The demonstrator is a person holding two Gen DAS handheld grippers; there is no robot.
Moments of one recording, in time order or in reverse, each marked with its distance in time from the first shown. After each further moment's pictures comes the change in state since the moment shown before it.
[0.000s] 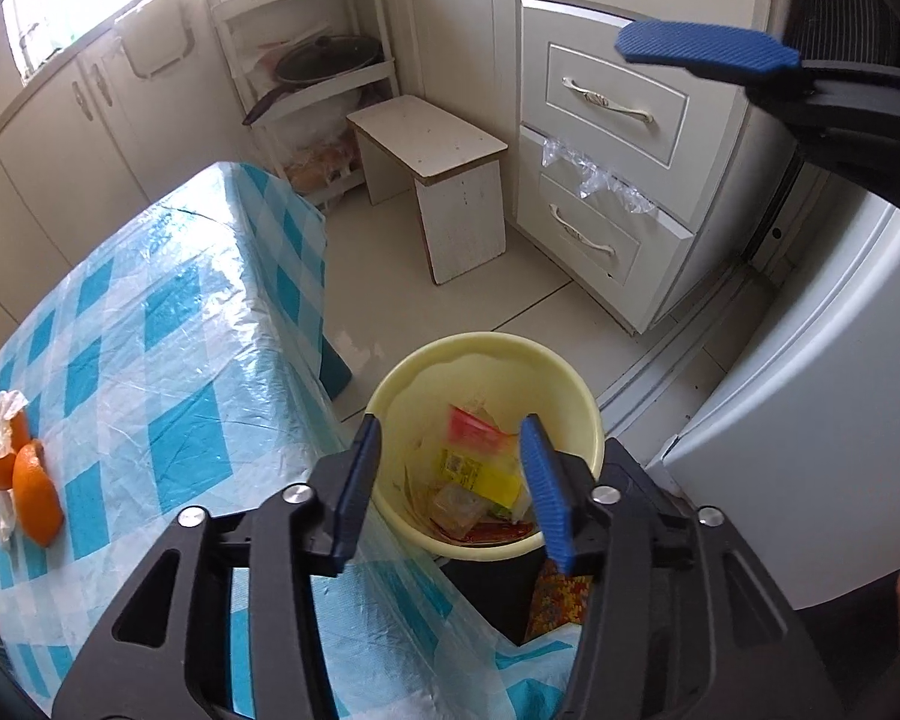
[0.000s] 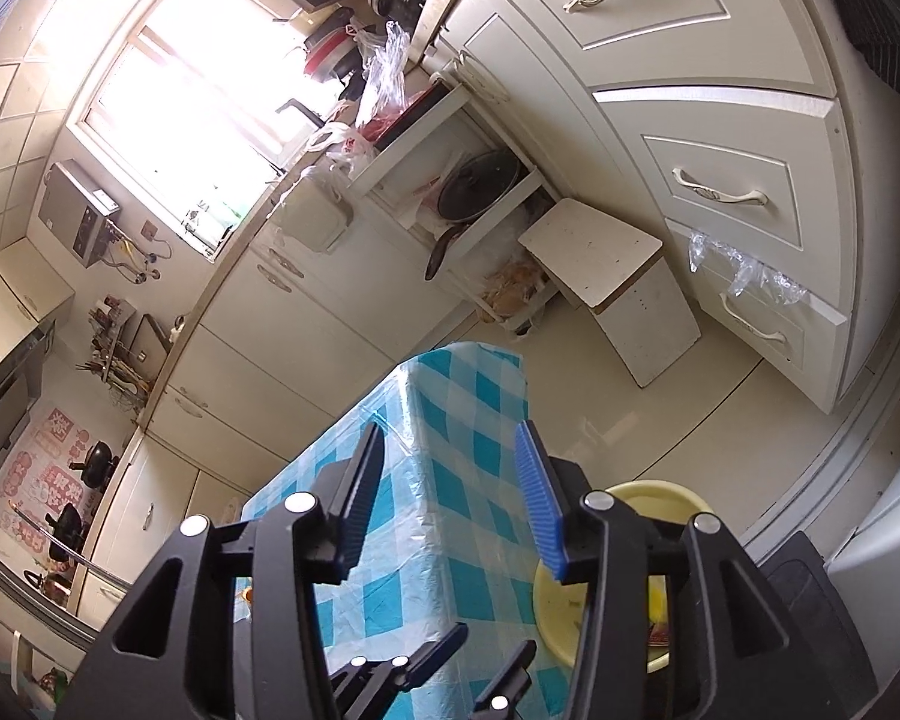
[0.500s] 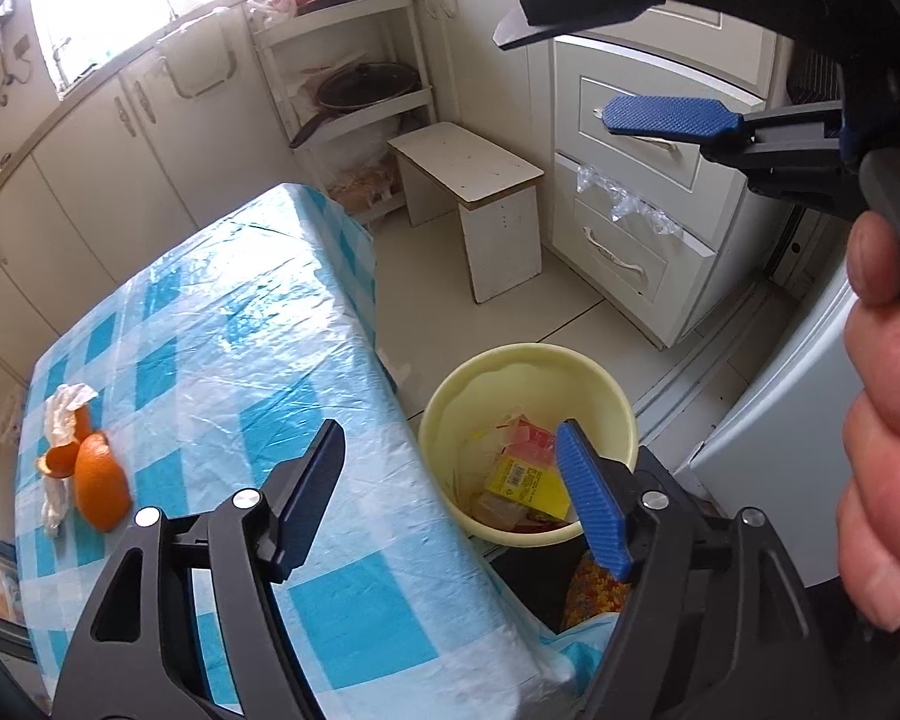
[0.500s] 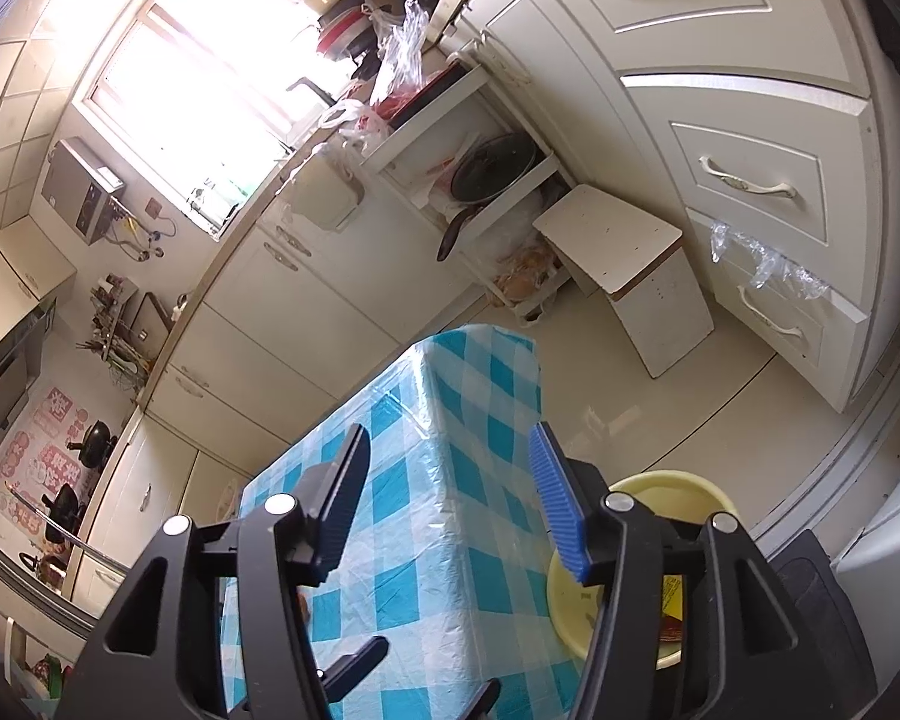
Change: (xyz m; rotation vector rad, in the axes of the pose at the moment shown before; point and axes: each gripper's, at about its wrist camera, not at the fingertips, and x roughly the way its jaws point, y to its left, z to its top) left arm -0.041 0.029 -0.012 -0.010 -0.052 0.075; right arm 0.018 0.020 -0.008 -0.034 0.041 0.004
